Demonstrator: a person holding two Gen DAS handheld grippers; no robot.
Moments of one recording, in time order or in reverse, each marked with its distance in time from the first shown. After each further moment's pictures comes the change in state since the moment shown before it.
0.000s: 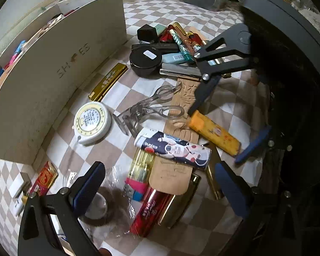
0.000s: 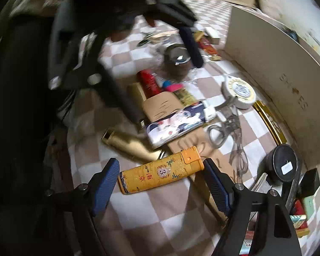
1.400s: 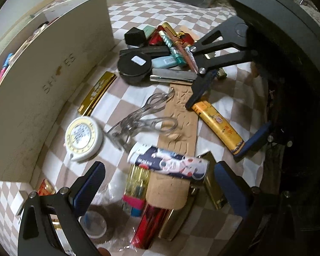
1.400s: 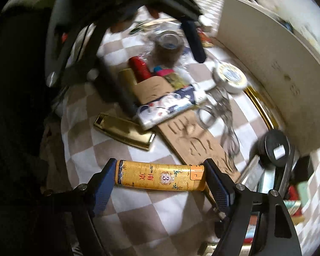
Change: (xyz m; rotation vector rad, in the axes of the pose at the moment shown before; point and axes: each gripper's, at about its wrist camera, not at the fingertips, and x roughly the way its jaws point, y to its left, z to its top) left arm 0.002 -0.002 -0.002 0.064 0.002 -0.034; right arm -0.017 -0.001 0.027 0.090 0.066 -0.025
